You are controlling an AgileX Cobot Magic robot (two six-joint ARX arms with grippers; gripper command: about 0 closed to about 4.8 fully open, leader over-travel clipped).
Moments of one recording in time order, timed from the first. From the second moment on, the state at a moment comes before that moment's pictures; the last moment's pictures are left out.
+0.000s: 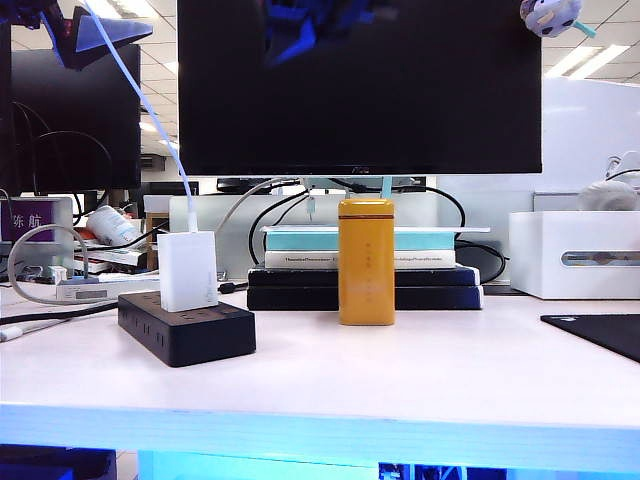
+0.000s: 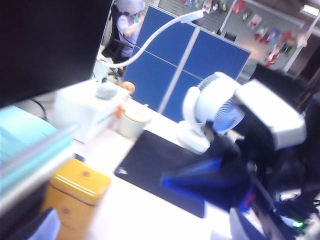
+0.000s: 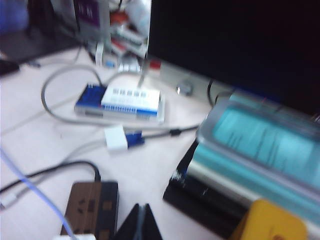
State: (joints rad) left arm 0.08 1.56 1.15 0.54 1.47 -0.45; right arm 0.87 1.52 1.18 0.12 0.37 -0.01
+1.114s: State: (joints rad) left arm 0.15 1.51 1.14 0.64 1.59 -0.35; right arm 0.84 1.40 1.23 0.15 0.37 -0.08
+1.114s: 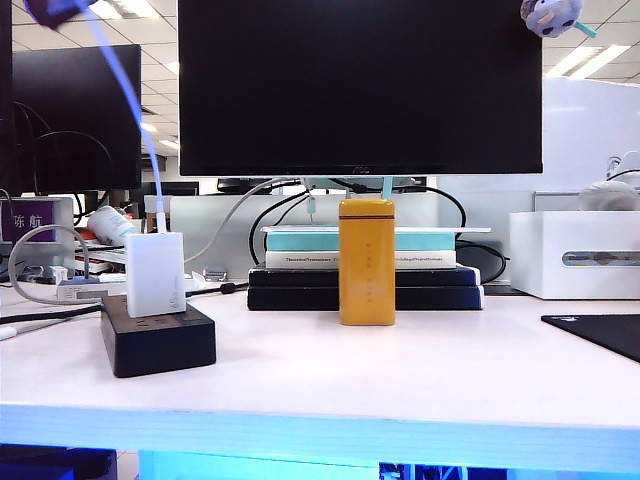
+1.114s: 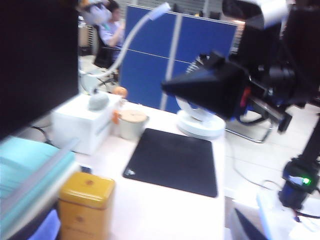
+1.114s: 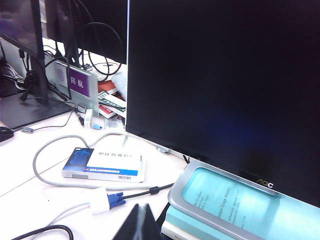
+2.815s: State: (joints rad) left arm 0.16 1.34 1.19 0.16 0.20 0.07; right arm 0.83 1.35 1.25 0.24 0.40 -0.16
